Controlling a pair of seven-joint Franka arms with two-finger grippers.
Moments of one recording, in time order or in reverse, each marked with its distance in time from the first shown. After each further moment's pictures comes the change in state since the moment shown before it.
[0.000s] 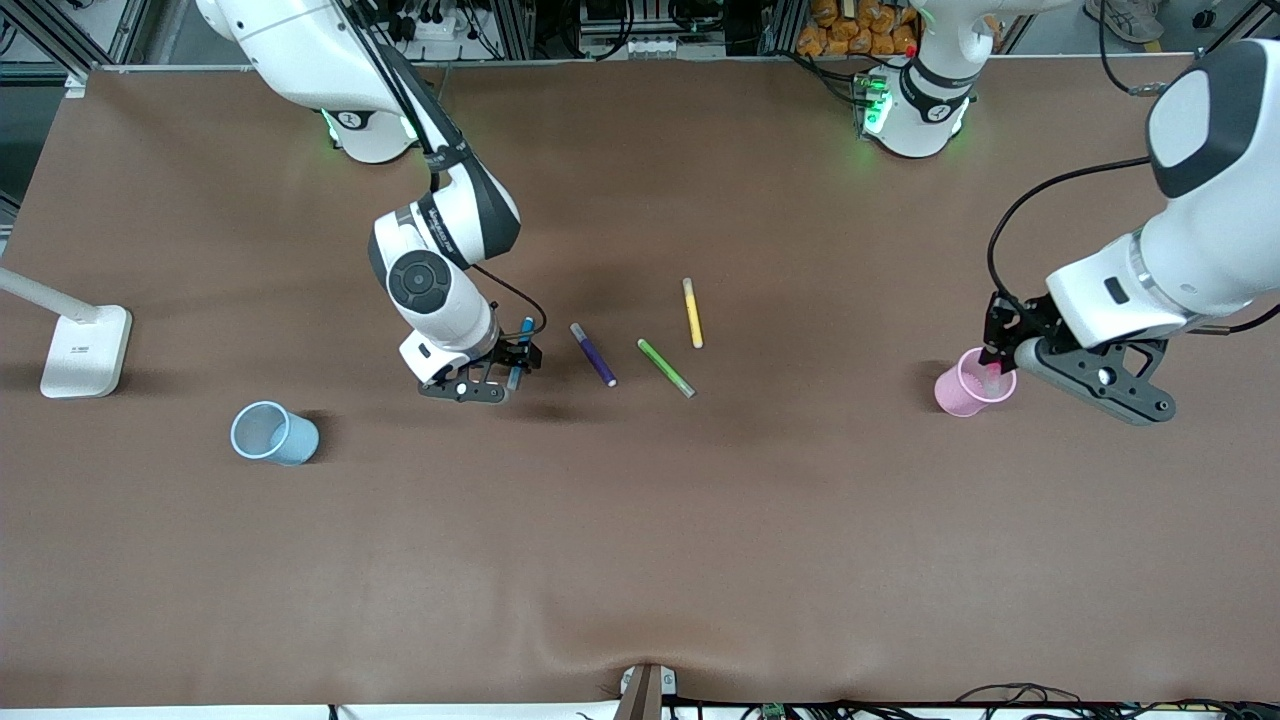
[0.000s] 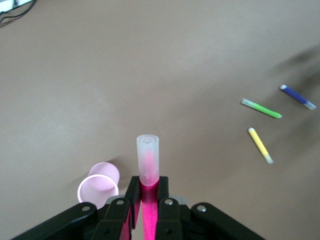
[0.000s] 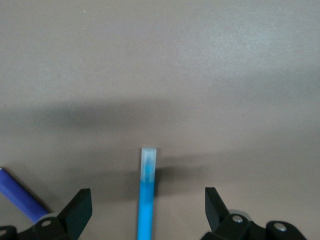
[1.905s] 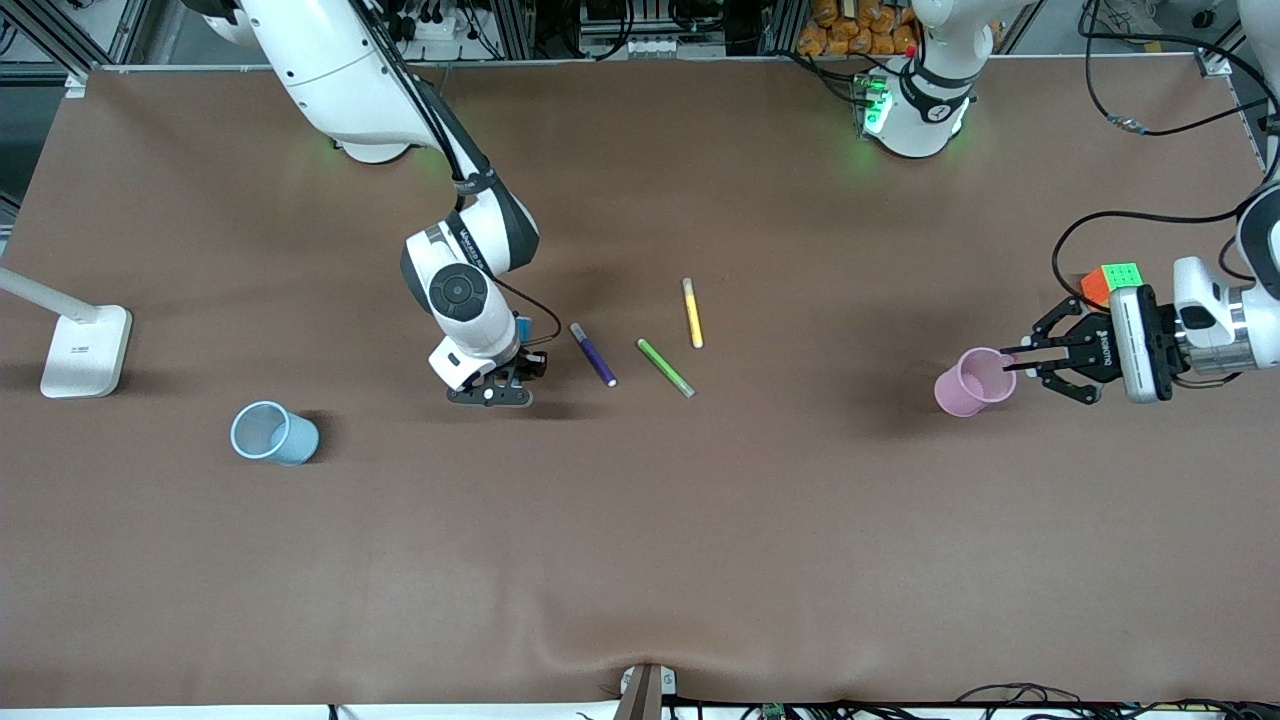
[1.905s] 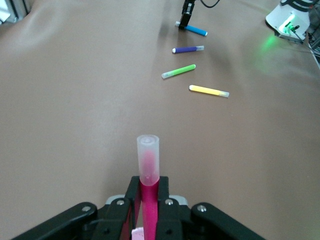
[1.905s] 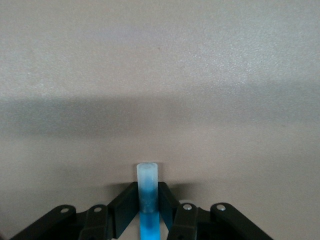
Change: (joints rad) left arm 0.359 0.077 0.004 -0.338 -0.541 0.027 1.460; right arm 0.036 0.102 -0.008 0.006 -0.057 0.085 0.003
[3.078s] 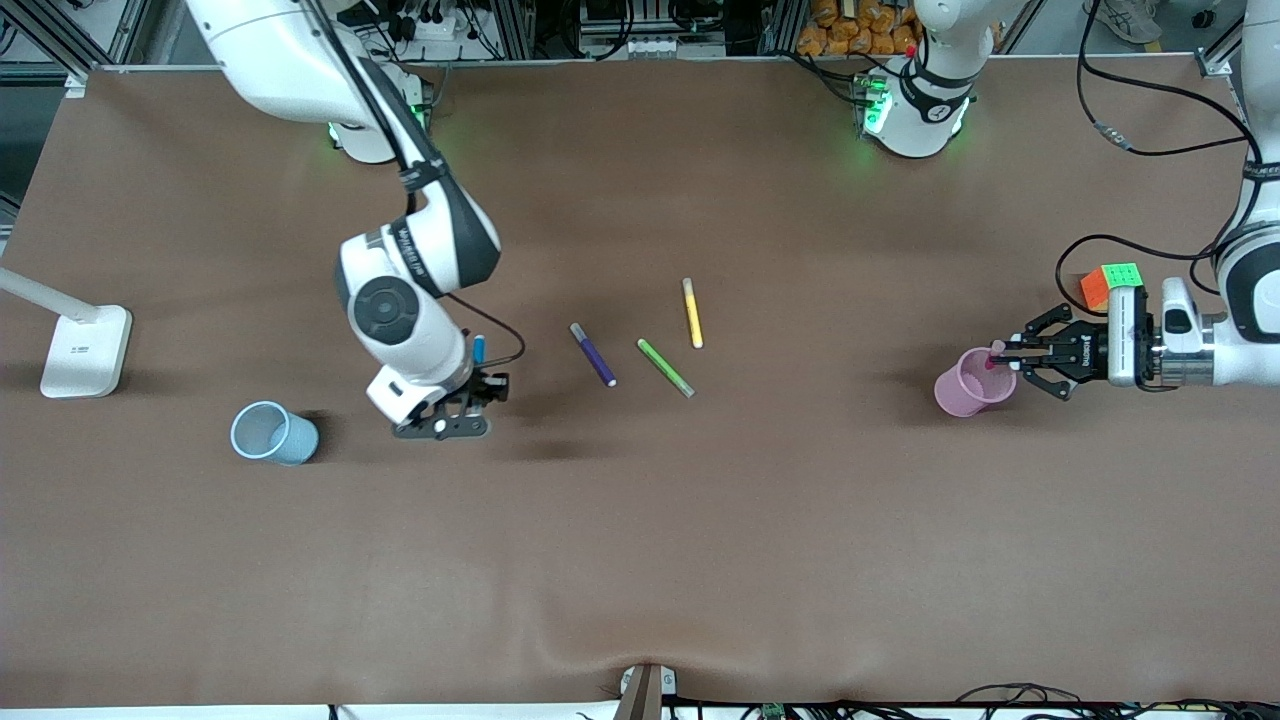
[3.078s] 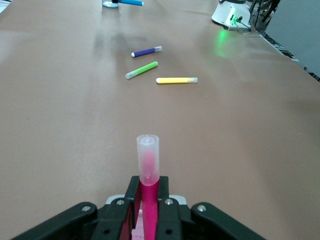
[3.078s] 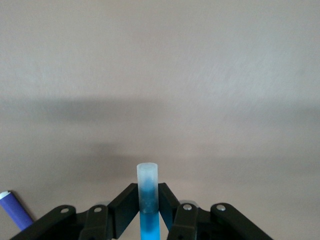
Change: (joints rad) left arm 0.105 0.161 -0.002 -0.018 -0.019 -0.096 0.421; right arm -0.118 -0.075 -0.016 0.216 0.000 -0.246 -0.229
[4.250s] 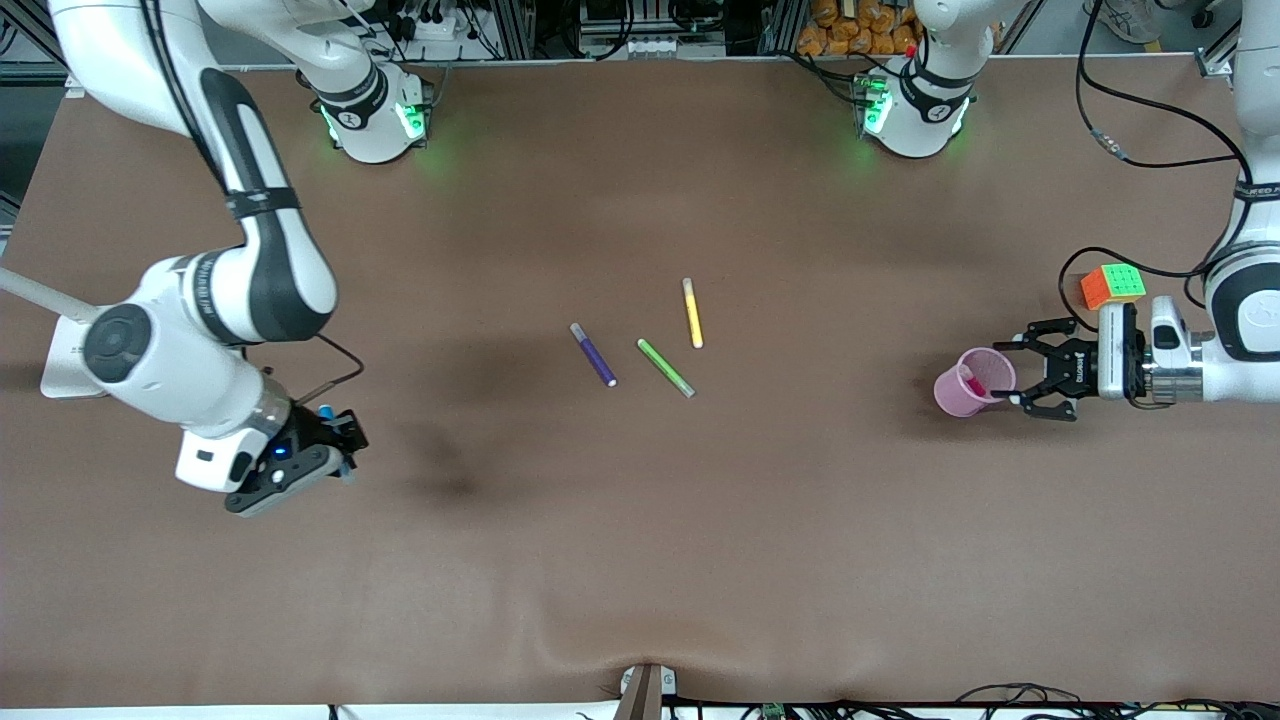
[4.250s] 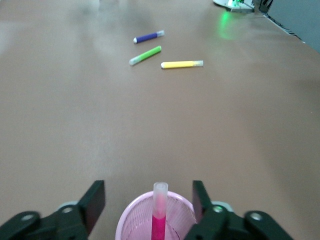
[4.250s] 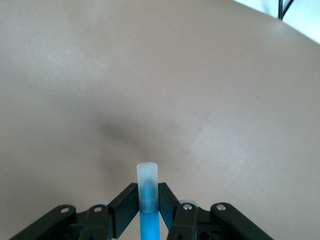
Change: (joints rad) left arm -0.021 0.050 -0.007 0.082 0.064 0.048 -0.040; right arm -0.292 -0.033 -0.001 0.111 0.174 0.000 -0.898
